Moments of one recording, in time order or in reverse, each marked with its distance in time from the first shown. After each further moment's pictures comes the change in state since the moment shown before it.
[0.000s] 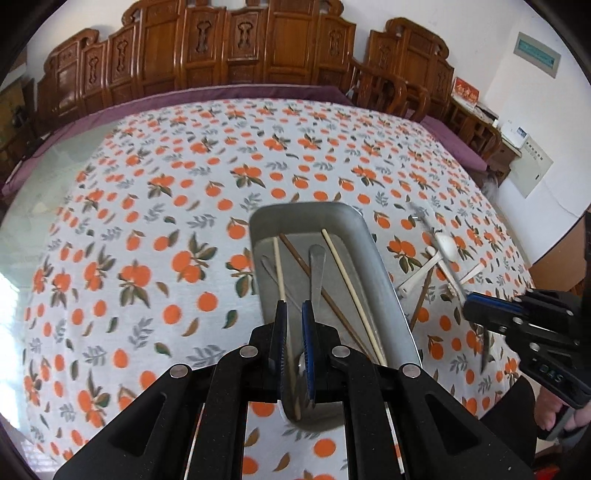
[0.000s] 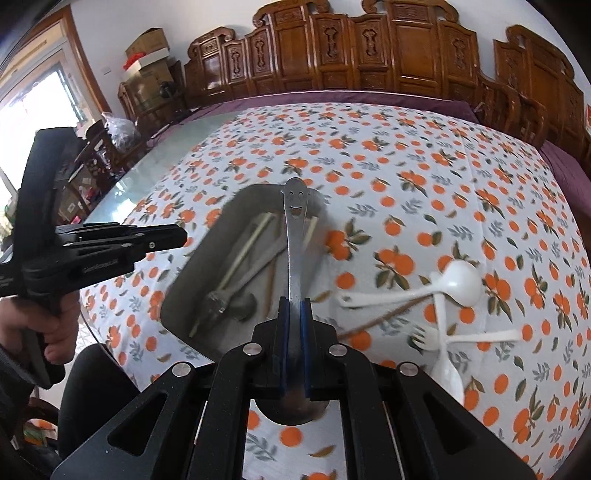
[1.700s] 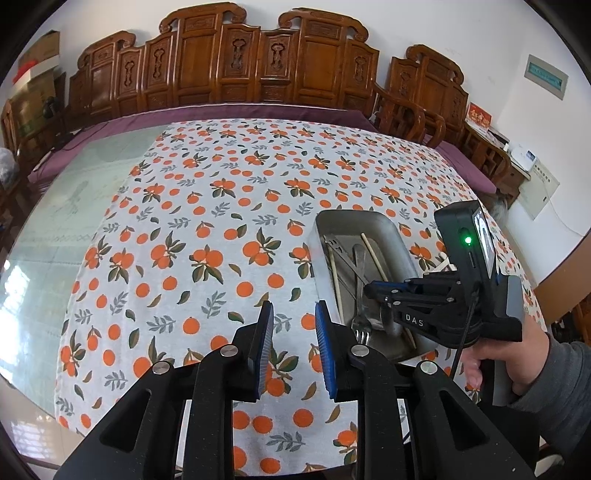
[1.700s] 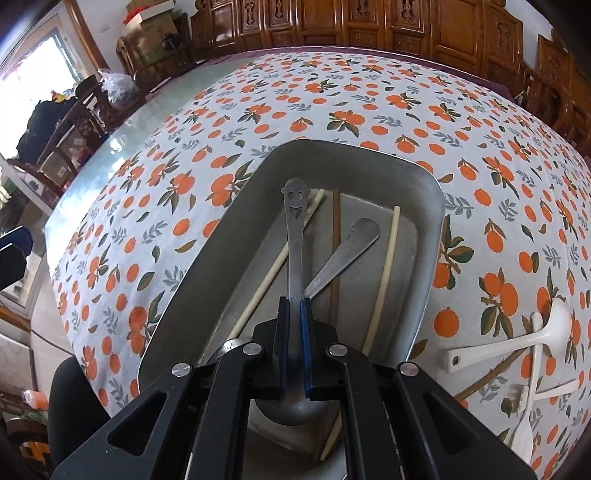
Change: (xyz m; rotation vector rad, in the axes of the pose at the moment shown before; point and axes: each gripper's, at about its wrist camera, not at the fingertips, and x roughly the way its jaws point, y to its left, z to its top) left arm -0.067 0.050 -0.037 -0.058 -0.073 0.047; right arm 0.122 0.047 0.031 -0.049 0.179 -0.013
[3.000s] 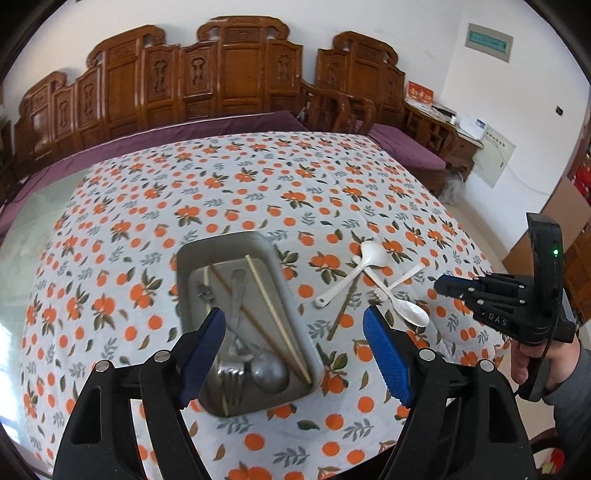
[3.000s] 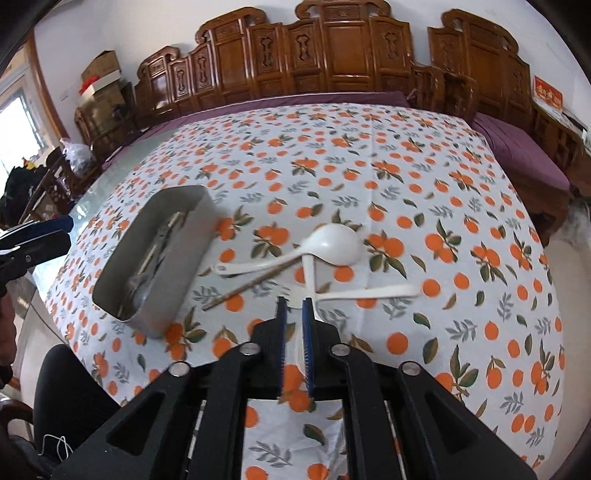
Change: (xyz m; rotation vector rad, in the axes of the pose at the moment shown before) left arm 0.027 -0.137 0.024 0.182 -0.014 -0.134; right arm -0.147 -0.157 -0.121 0.203 -0.212 -0.126
